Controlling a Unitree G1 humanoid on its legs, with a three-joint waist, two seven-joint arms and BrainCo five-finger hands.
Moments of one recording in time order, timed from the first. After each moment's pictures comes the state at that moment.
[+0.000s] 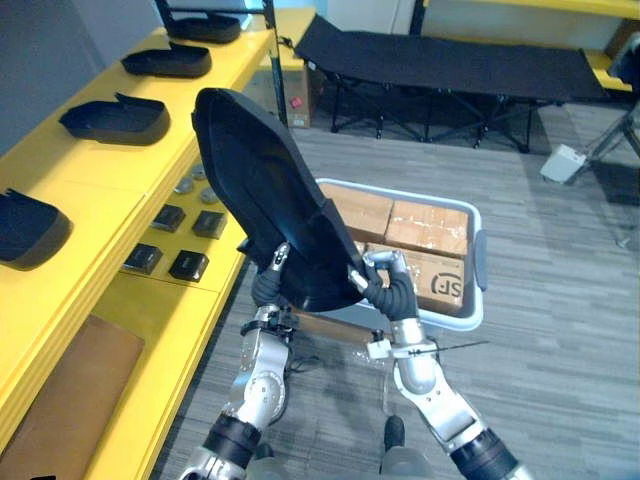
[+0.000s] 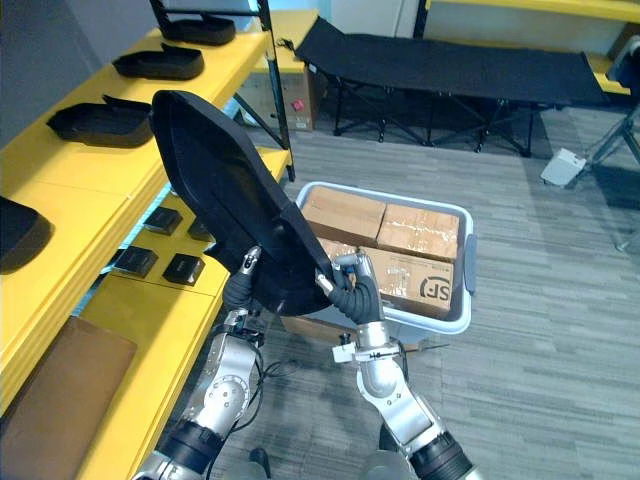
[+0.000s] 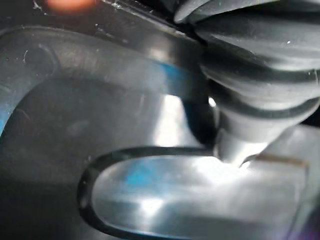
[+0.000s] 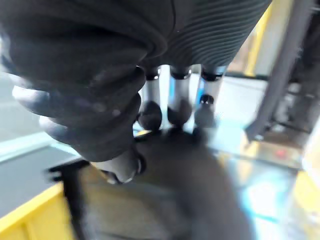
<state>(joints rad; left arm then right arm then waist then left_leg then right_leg) -0.12 0.06 -0.31 0.05 -0.80 -0.35 0.18 -0.01 -0.21 0.47 -0.01 -0.16 -0.35 -0.47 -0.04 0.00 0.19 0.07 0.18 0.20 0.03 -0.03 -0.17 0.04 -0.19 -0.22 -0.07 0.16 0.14</state>
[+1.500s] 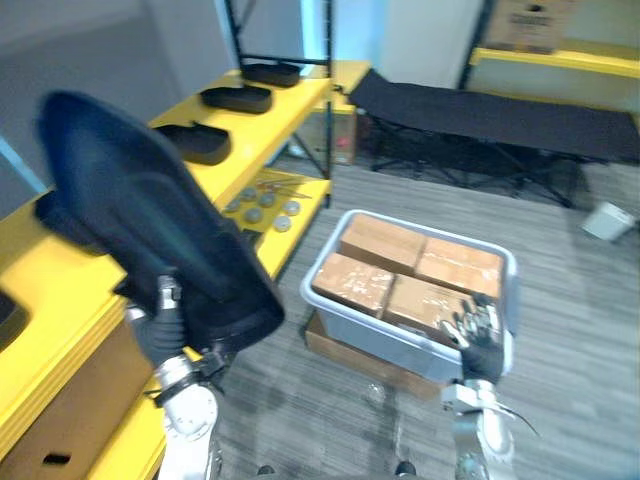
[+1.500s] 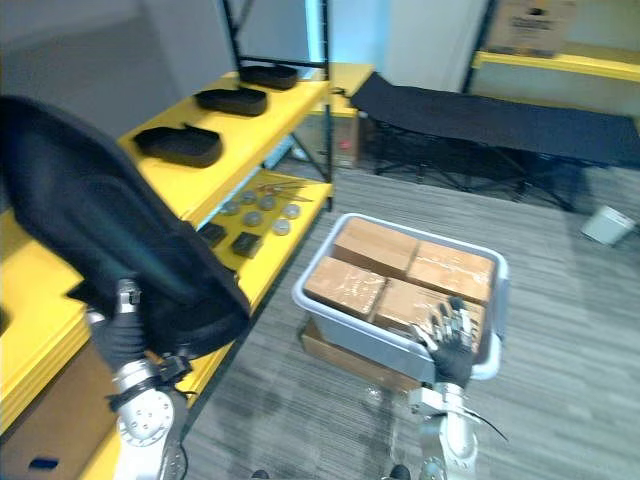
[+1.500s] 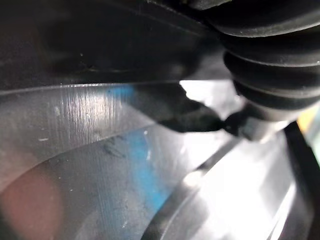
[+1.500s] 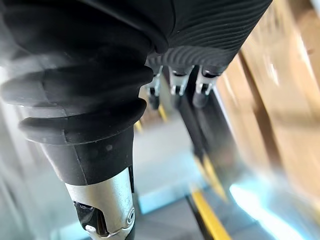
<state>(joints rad) 0.36 0.02 0.29 -0.33 0.02 -0.36 0.66 0.16 -0.09 0.13 0.11 0.45 -0.45 -0.06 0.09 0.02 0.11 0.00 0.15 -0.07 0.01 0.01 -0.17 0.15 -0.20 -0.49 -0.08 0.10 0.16</state>
